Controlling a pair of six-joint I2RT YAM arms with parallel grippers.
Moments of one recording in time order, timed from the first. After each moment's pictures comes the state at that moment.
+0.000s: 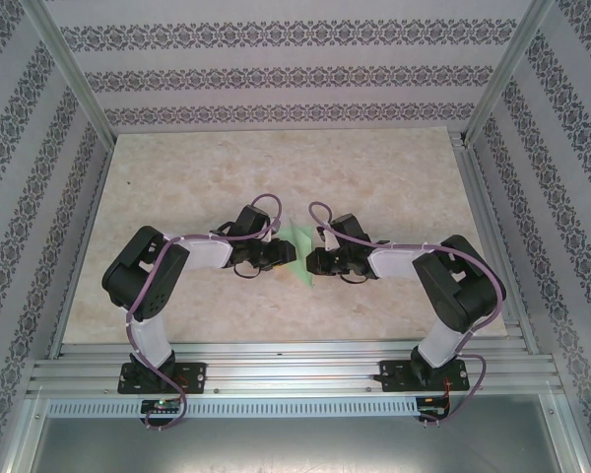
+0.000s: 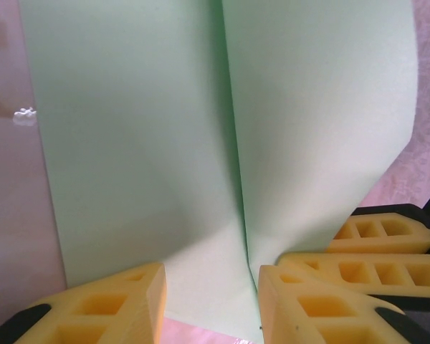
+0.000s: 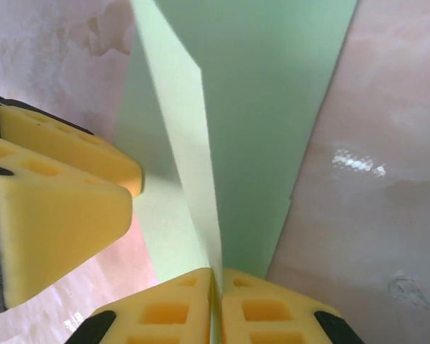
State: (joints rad) left arm -0.57 1.83 0.91 0.01 0.51 -0.81; right arm 0.55 1.70 0.72 0.06 -0.43 0.51
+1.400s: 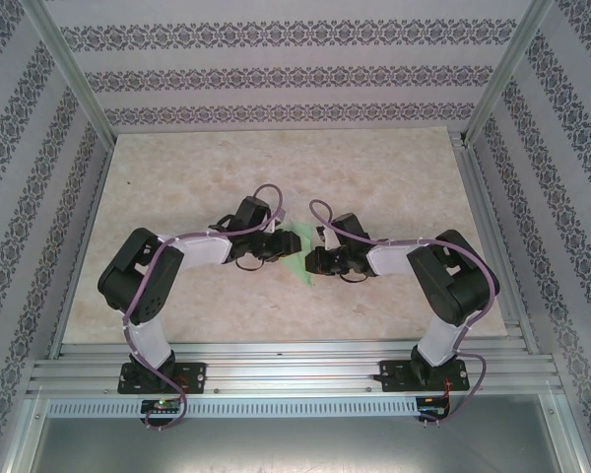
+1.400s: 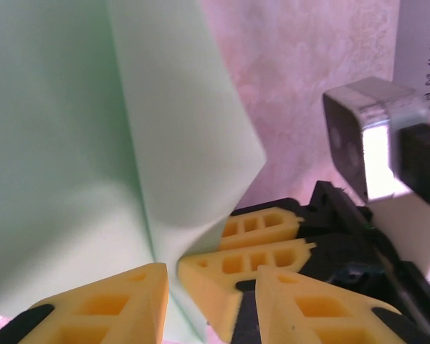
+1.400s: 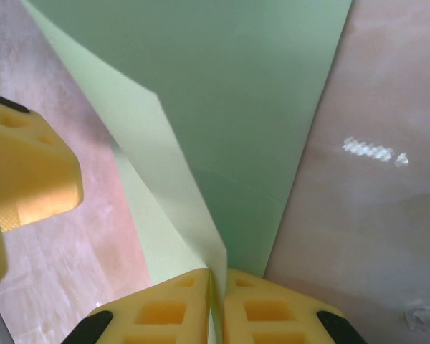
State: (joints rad) left arm -0.57 1.81 0.96 0.03 0.58 -0.83; right arm 0.53 1.75 0.74 0.08 -0.50 0.53
